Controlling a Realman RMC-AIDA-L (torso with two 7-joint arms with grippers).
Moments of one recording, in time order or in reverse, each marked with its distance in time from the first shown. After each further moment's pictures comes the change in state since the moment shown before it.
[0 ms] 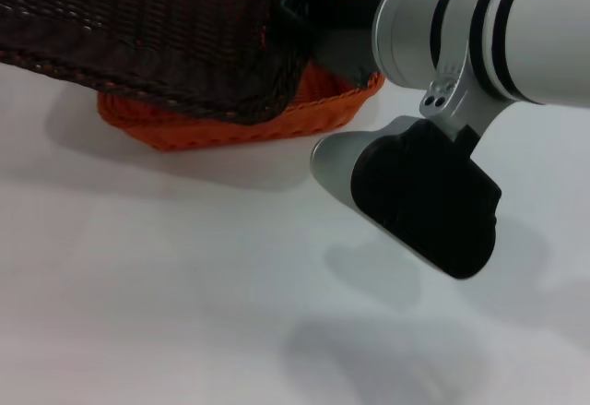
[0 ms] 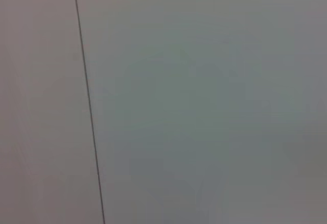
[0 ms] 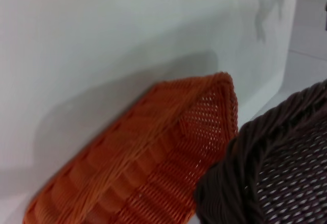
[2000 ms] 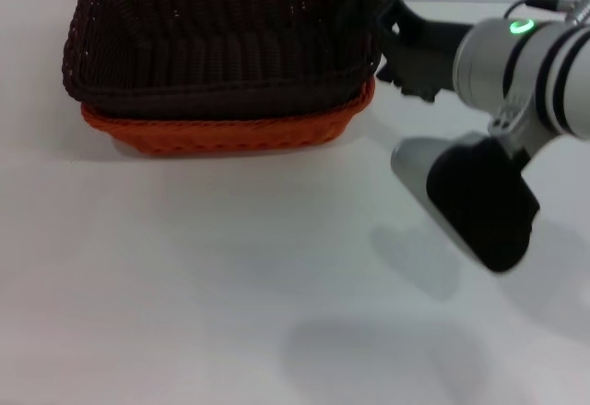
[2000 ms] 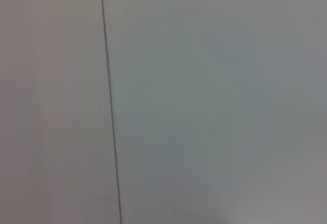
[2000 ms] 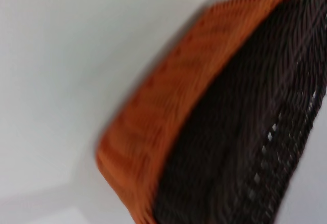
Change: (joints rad) left arm -0.018 -0.013 -0.077 -0.002 0.002 -0.064 0.000; right arm -0.229 -0.017 0.048 0.161 0.002 0.314 -0.089
